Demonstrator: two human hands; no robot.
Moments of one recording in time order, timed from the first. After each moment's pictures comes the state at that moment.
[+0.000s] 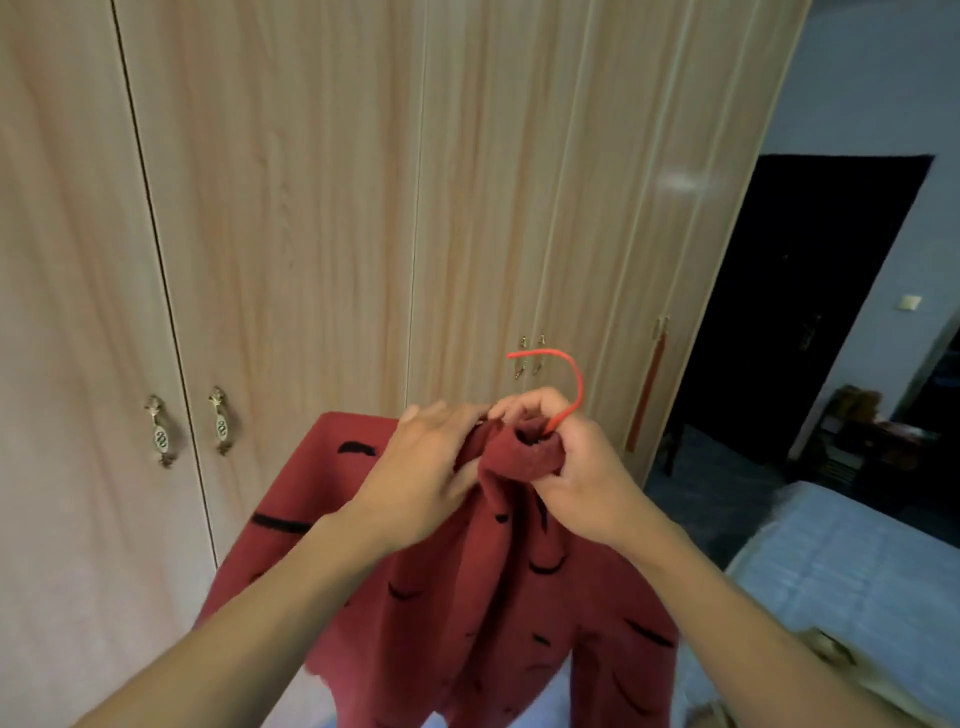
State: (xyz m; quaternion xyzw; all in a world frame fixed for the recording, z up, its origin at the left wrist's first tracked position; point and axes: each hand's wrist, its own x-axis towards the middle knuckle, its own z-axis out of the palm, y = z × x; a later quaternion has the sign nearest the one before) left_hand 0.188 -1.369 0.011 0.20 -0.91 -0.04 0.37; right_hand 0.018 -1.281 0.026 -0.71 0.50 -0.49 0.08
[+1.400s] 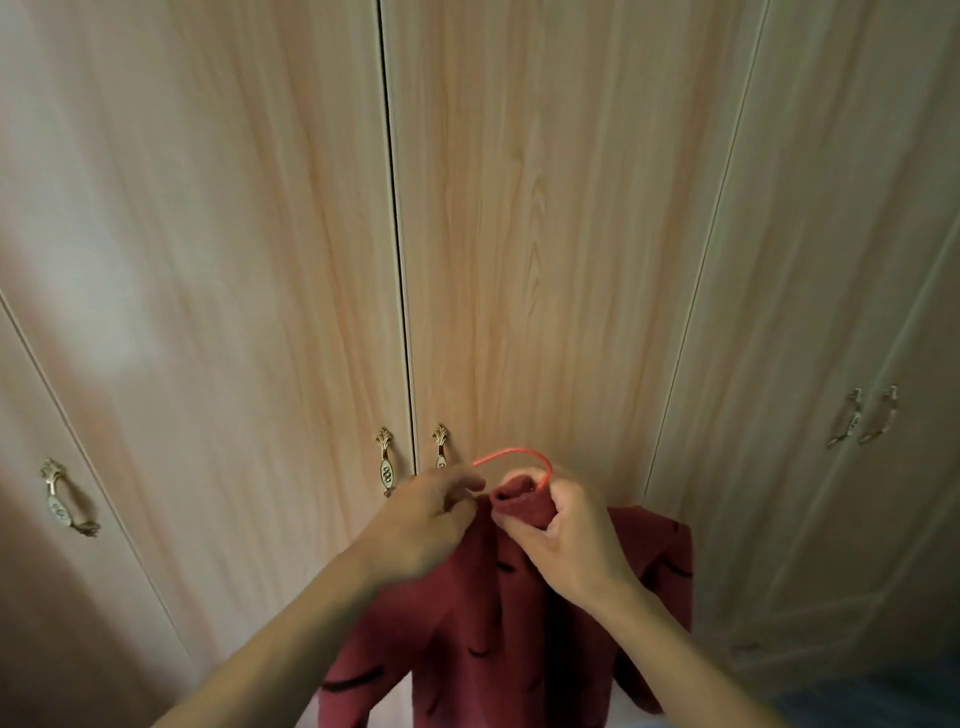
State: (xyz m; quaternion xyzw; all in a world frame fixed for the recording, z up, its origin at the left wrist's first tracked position) left_hand 0.336 -1.573 -0.049 0.54 -0.73 -0.25 0.33; right_hand 0.154 -1.574 -0.070 -0.72 0.45 -0.49 0.21
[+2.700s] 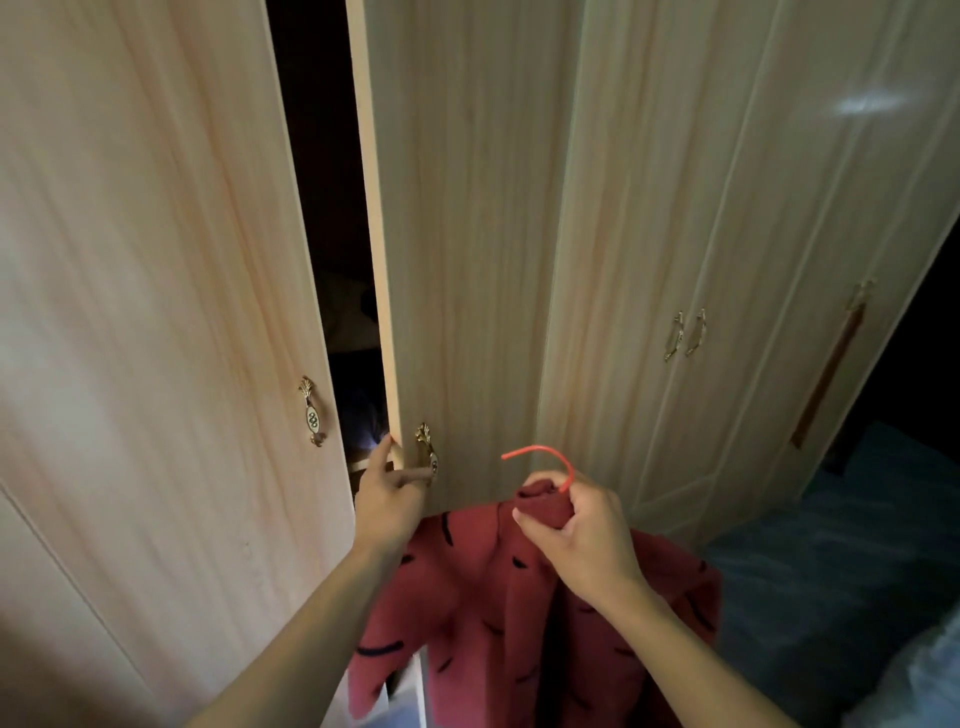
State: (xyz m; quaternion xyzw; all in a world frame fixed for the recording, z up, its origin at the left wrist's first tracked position) left_hand 0.300 -1.529 -0.138 0.54 -0.51 -0.44 0.51; right_hand 0.101 -1.425 -0.112 -0.62 0.59 -0.51 0.11
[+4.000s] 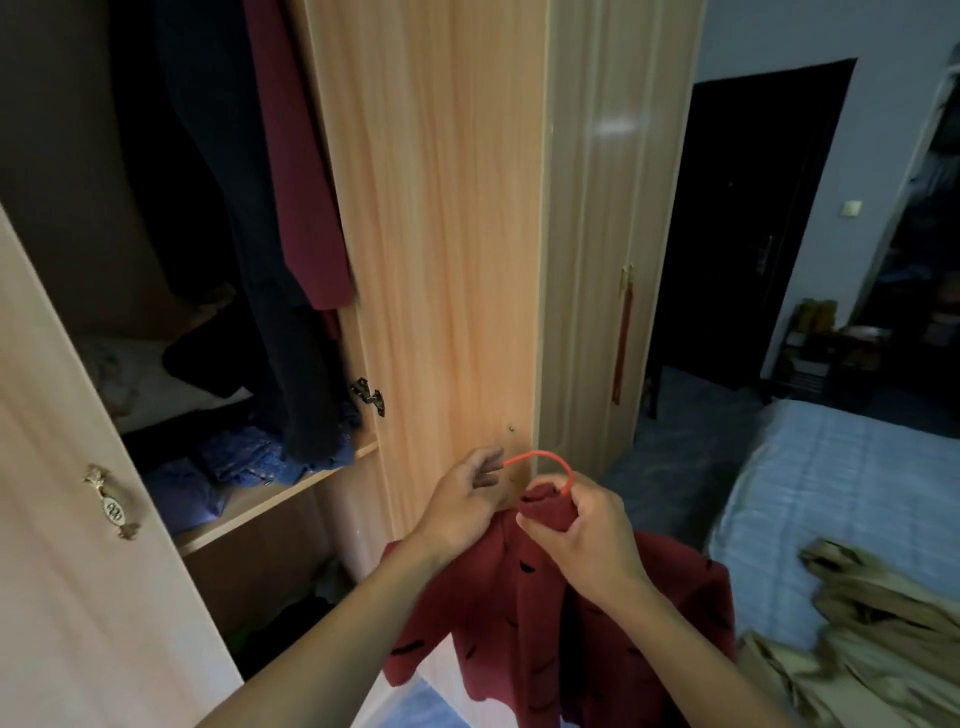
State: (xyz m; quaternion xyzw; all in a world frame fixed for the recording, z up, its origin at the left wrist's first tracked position) left_hand 0.108 -1.439 -0.090 0.26 -0.73 -0.56 0.29; right_hand 0.003 -1.301 -0.090 -0.49 0.71 -0.51 0.00
